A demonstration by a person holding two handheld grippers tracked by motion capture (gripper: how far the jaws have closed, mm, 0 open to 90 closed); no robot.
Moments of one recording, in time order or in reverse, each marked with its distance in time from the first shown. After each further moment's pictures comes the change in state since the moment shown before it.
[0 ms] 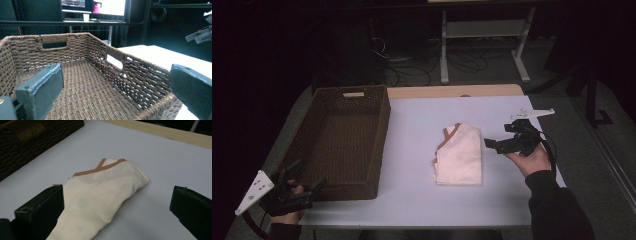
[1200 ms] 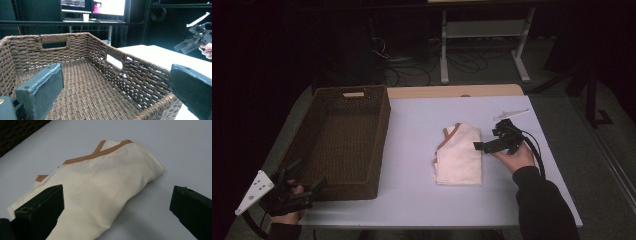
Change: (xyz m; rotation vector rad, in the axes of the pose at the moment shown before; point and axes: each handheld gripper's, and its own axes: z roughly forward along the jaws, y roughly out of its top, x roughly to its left) left arm 0.000 0.000 0.000 0.001 -0.002 0.000; right arm -0.008 -0.006 0.054 0.130 0.033 0.012
